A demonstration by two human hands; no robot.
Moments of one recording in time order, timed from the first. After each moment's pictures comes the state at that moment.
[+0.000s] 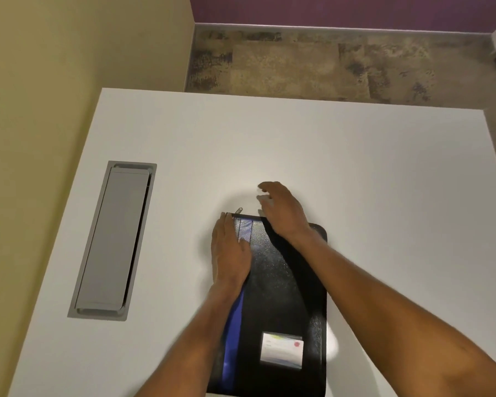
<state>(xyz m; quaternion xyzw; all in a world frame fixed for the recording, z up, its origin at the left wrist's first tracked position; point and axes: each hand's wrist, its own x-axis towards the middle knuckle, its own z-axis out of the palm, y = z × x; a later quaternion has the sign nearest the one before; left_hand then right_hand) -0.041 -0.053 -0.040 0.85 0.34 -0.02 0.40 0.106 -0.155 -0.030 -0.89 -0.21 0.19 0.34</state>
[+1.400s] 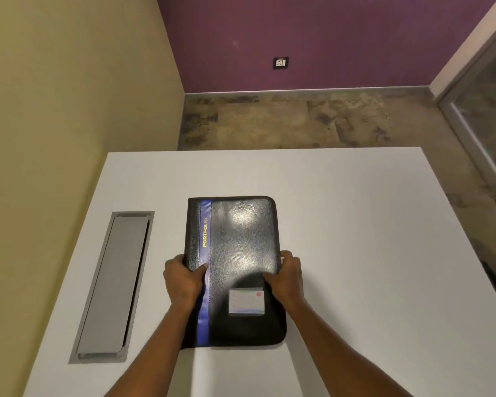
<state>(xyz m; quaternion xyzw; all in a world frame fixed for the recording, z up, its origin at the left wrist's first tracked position) -0.055 0.028 -0.019 0.81 0.44 0.02 0.38 0.018 -0.209 -0.015 -0.89 0.07 0.20 0.41</state>
